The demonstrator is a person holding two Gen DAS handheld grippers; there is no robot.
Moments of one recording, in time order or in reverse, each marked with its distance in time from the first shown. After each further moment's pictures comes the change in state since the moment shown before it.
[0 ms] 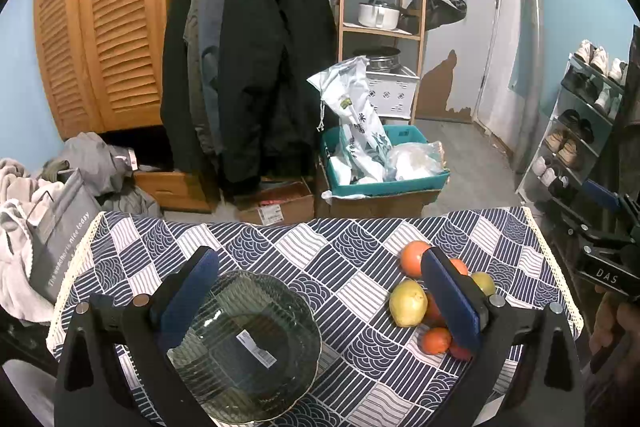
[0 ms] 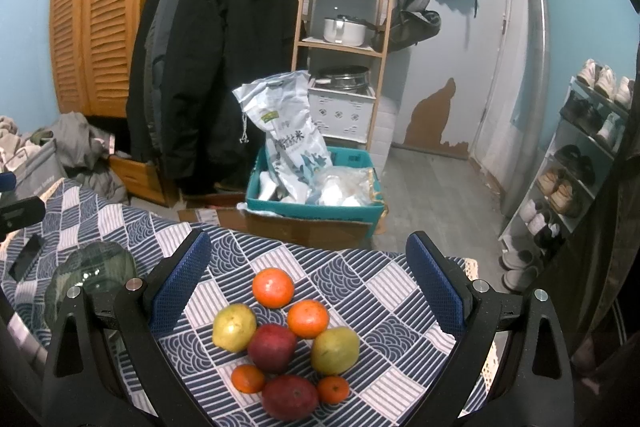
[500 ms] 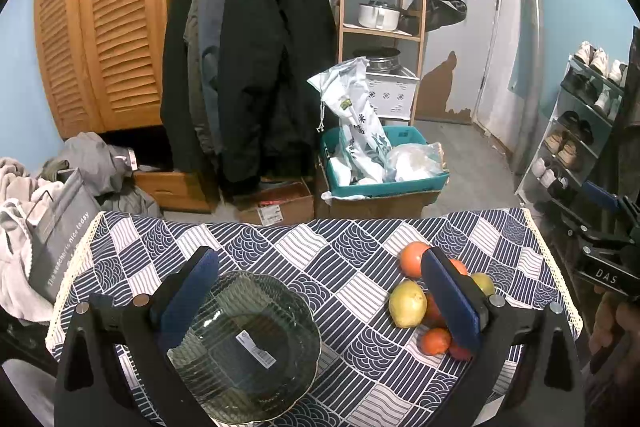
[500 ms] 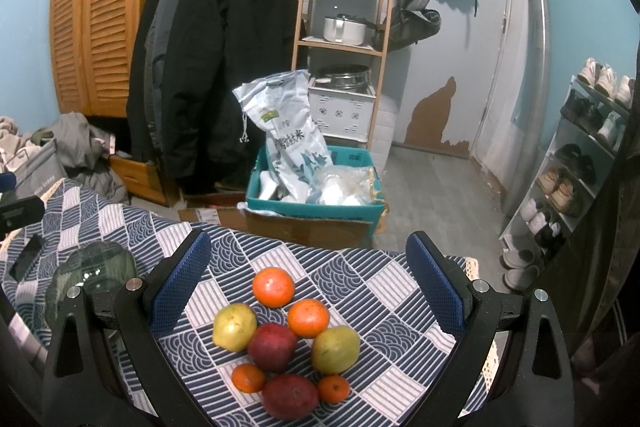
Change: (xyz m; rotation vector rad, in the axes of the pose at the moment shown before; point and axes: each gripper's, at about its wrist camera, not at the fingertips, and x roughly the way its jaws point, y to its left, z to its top) left arm 0.000 0.001 0.001 -0.002 0.003 -0.003; right arm 0.000 0.000 0.000 0.000 0.003 0.000
